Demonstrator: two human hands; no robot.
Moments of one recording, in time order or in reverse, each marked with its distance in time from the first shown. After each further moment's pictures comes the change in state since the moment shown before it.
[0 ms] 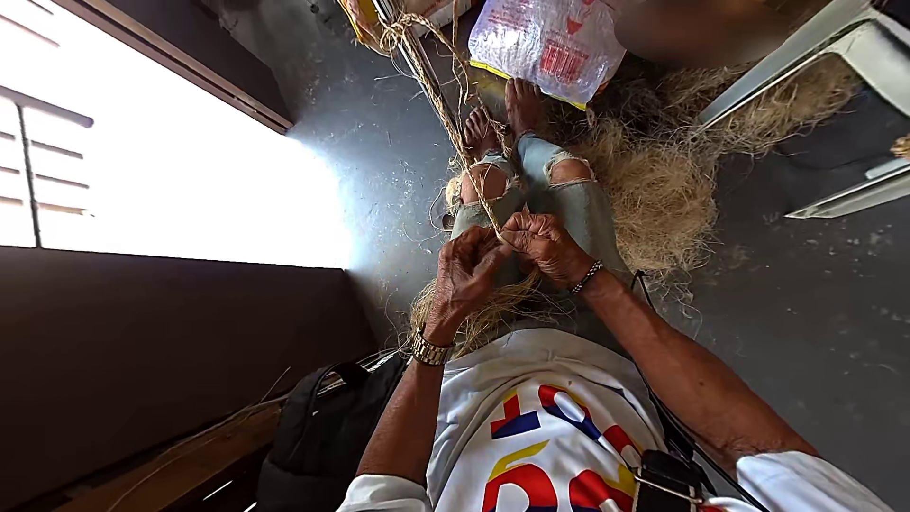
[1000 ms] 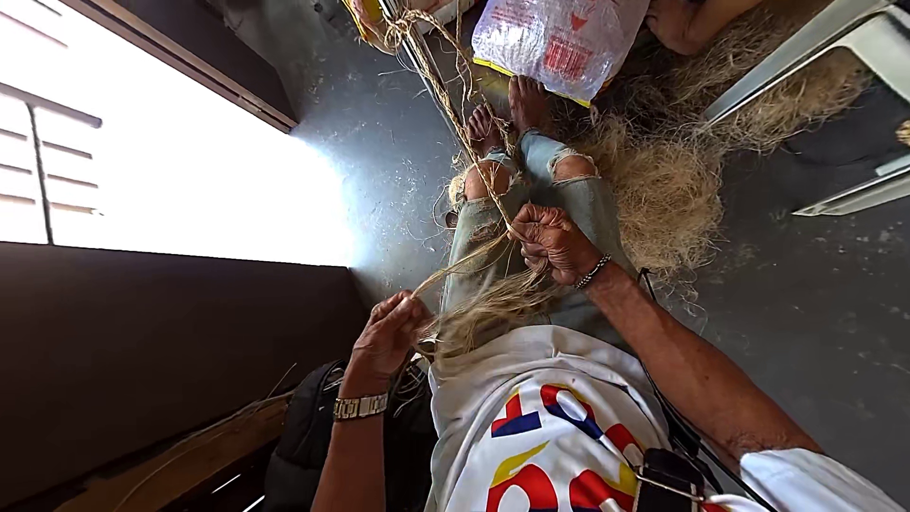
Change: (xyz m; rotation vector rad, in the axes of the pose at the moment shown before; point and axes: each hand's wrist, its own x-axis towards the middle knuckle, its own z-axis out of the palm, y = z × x) left_hand -0.099 -0.047 -0.103 -0.736 -0.019 -0.381; right_hand -0.003 -0.001 -0.004 0.223 0.017 0.115
